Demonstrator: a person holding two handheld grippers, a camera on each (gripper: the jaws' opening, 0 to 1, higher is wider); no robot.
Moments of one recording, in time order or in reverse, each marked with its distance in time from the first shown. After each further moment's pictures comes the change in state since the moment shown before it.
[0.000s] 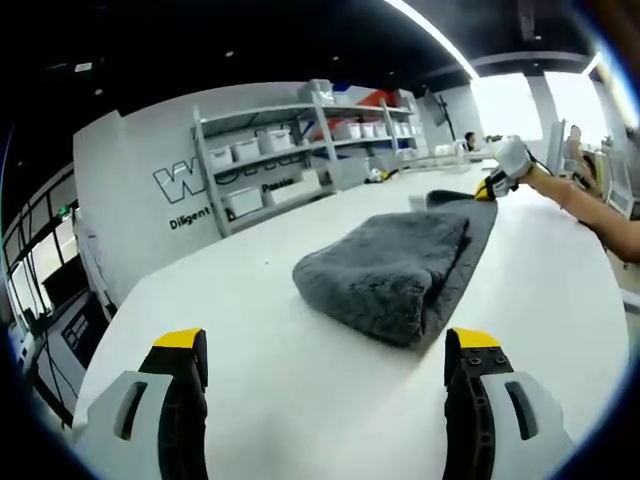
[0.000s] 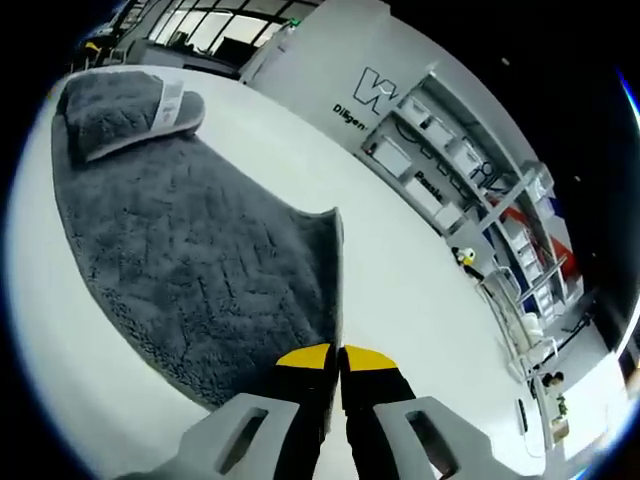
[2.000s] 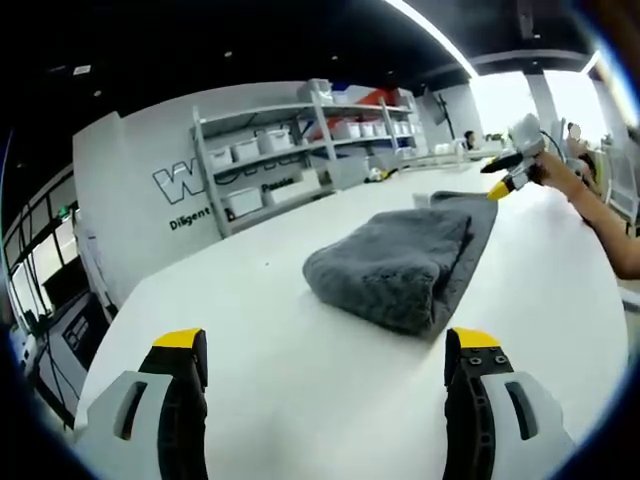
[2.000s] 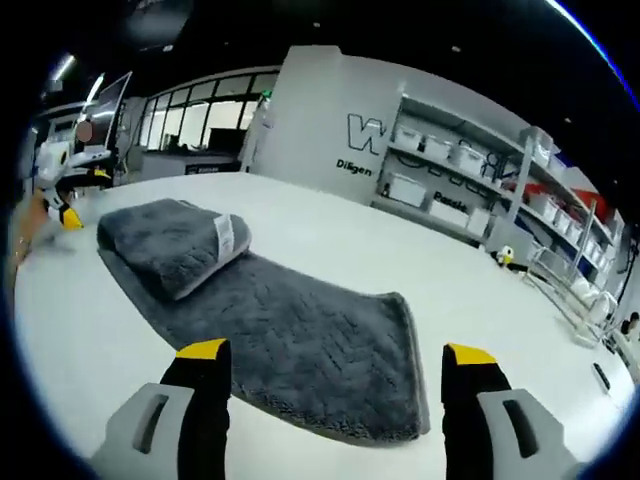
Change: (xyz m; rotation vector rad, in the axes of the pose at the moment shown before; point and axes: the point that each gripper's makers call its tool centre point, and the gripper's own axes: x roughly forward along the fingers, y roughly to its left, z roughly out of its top) left arm -0.002 0.000 0.002 0.003 -0.002 -0.001; right arm -0.061 0.039 0.061 0.347 -0.288 0.285
